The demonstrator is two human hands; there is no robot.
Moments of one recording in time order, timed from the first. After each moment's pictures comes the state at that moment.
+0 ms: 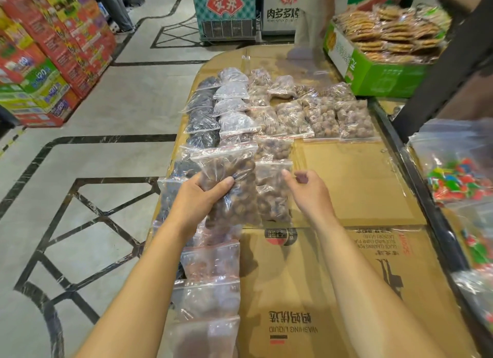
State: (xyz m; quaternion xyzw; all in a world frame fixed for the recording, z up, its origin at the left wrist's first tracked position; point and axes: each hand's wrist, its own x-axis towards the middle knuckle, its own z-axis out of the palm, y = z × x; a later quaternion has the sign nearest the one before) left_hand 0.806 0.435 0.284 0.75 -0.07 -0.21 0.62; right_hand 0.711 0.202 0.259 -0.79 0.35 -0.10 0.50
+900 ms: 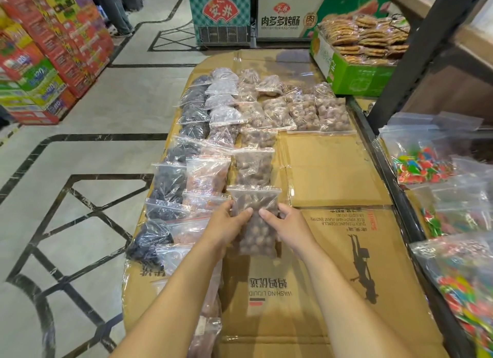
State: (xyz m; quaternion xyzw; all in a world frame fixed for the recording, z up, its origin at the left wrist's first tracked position) left_hand 0.686 0.399 0.238 0.72 0.00 -0.33 0.61; right_hand 0.608 0.241 0.214 -0.72 0.28 -0.02 0.63
